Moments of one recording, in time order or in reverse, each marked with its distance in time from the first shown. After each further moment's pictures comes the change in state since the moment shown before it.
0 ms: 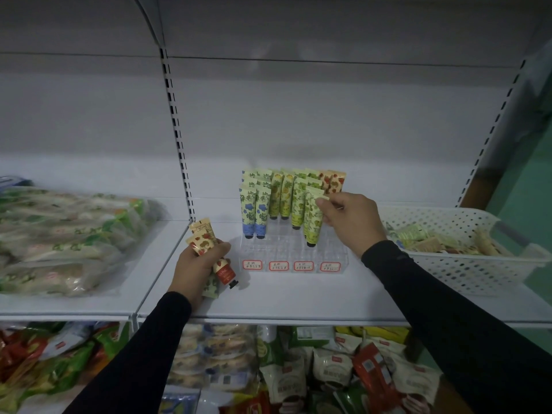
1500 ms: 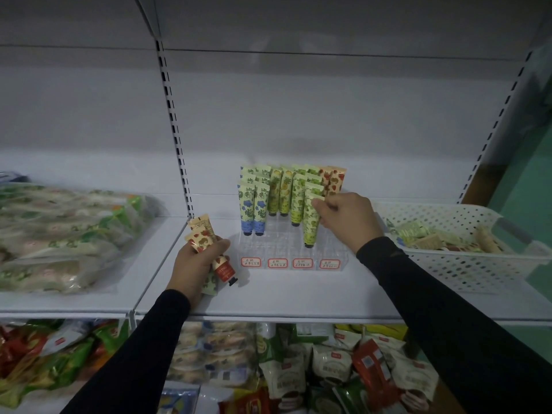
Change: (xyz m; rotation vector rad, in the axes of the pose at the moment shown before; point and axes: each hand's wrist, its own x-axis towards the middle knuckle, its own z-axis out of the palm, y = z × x) left_hand -0.003 0.002 0.002 0.024 0.005 0.002; right_hand 0.003 0.002 0.004 -0.131 -0.076 0.007
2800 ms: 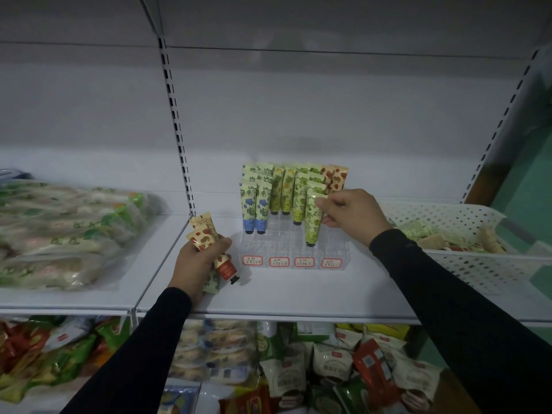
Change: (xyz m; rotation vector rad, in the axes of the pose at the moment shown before) left_hand 0.001 -0.002 0.000 -0.001 0.001 0.009; right_hand 0.005 0.004 -0.010 0.278 -0.154 0.137
